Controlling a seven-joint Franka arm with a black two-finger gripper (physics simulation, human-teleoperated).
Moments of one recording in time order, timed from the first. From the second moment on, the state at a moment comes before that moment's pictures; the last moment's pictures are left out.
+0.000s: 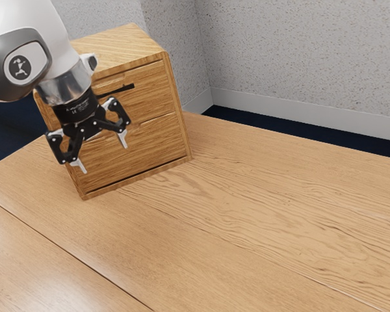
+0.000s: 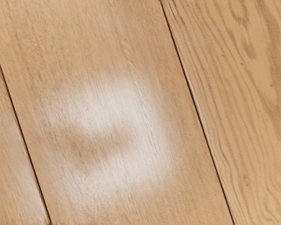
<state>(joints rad) 0.20 -0.17 0.00 -1.71 -0.02 1.66 -1.05</state>
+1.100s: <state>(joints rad) 0.29 0.07 -0.09 -1.45 0.30 1.86 -0.22</state>
